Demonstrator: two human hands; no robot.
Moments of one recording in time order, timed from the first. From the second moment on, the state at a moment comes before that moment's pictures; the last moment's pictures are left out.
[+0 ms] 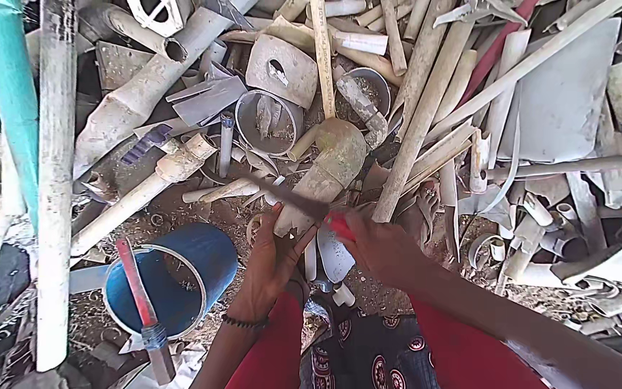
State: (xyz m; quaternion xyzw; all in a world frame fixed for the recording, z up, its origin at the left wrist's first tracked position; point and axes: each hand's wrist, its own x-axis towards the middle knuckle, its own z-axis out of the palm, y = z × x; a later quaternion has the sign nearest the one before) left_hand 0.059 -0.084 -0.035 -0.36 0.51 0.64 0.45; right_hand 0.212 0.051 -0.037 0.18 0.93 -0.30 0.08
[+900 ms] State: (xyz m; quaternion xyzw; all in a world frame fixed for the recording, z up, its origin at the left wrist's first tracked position) left_hand 0.051 -0.050 -0.057 0.10 0.69 0.46 0.54; right_hand 0.217 0.101 -0.018 0.42 0.63 -0.64 -0.16
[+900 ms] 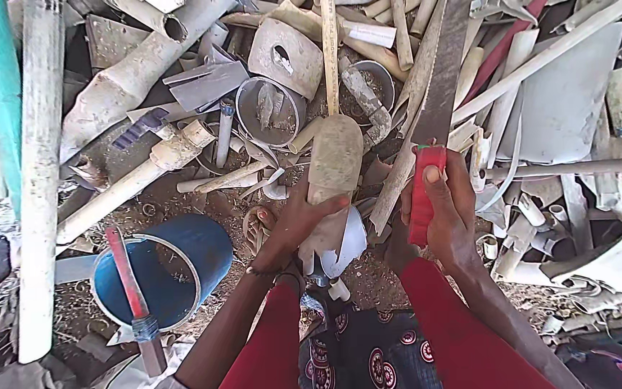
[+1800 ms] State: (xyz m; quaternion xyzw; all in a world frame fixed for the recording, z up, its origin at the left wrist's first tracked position) left_hand 0.066 -0.059 -0.032 0.08 0.75 0.34 0.57; right_hand 0.182 0.077 -0.010 0.28 0.92 -0.27 0.04
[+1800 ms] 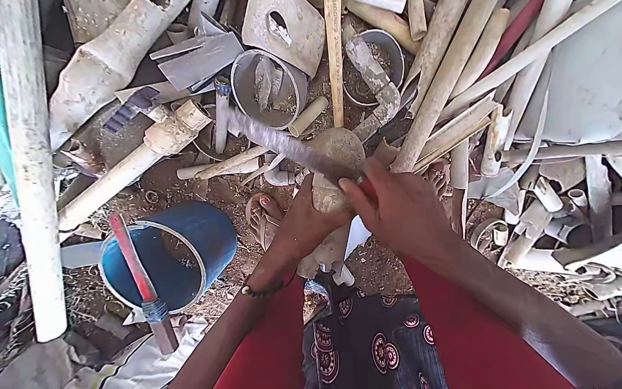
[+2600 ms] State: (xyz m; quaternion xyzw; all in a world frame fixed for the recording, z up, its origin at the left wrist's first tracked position) left_hand 0.067 -0.063 -0.036 0.14 0.77 0.24 0.57; right_hand 0.200 0.083 -0.018 0.29 0.93 -0.21 0.04
